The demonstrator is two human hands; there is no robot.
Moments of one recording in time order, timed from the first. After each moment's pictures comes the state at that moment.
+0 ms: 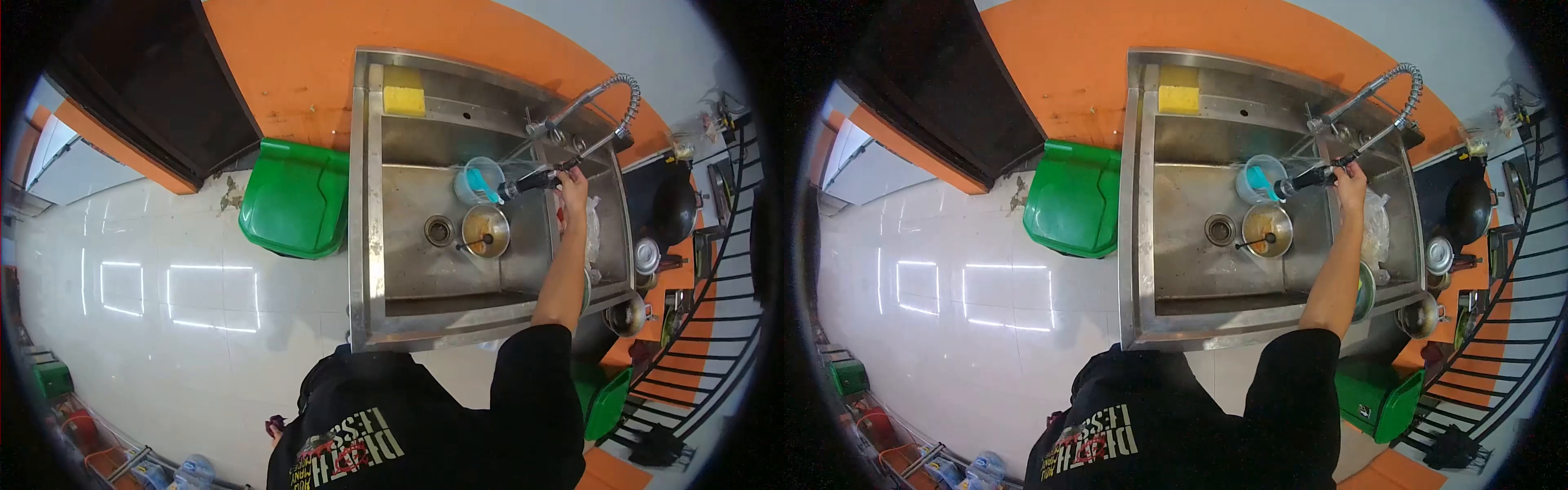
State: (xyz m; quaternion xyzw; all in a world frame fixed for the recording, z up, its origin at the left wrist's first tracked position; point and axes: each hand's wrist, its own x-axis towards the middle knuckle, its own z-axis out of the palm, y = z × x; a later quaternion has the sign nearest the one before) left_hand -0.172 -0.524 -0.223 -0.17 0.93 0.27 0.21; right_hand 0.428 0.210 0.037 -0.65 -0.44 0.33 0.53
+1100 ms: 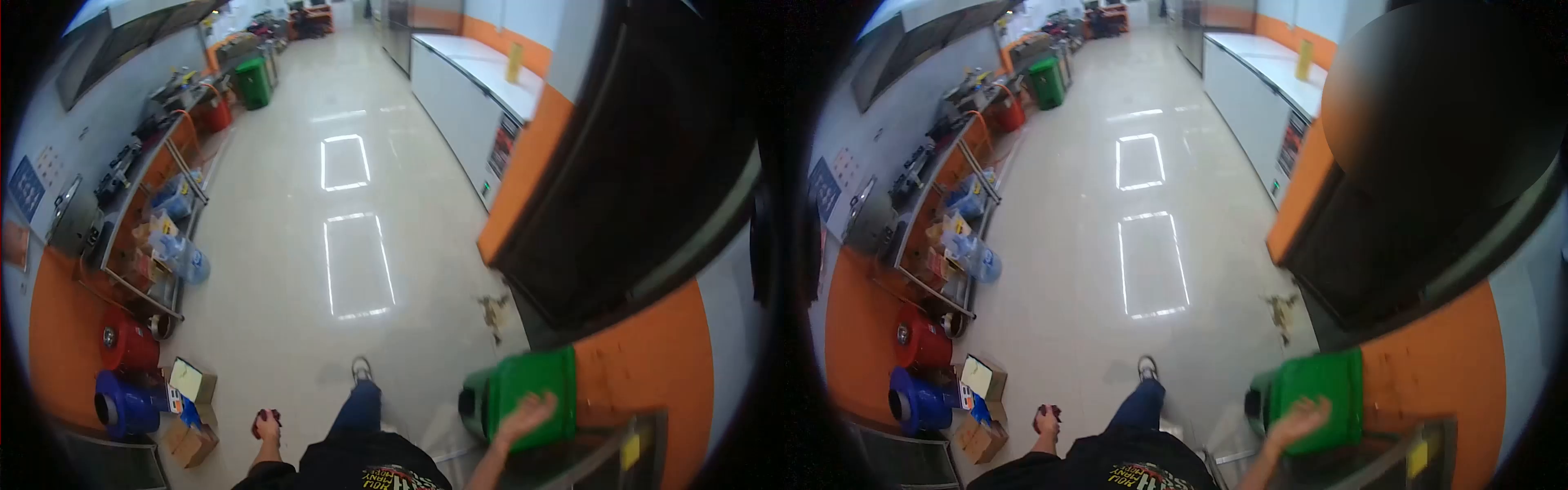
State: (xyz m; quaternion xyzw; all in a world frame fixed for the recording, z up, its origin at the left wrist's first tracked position) left_hand -0.227 -0.495 -0.390 -0.56 0.73 0.39 -0.03; right_hand -0.287 0.128 -0.192 -0.24 -0.72 0.43 0.49
